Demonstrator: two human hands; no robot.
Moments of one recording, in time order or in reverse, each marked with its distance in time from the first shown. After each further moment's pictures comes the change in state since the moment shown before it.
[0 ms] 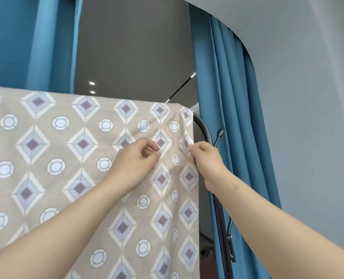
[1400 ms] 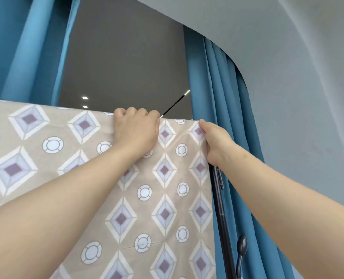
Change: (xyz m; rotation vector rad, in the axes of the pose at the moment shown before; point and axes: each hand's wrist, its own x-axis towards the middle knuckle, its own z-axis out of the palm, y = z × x) left_hand 0.106 0.026 0.005 1.026 0.267 0.338; right_hand 0.087 -0.049 -0.010 0.373 0.030 0.110
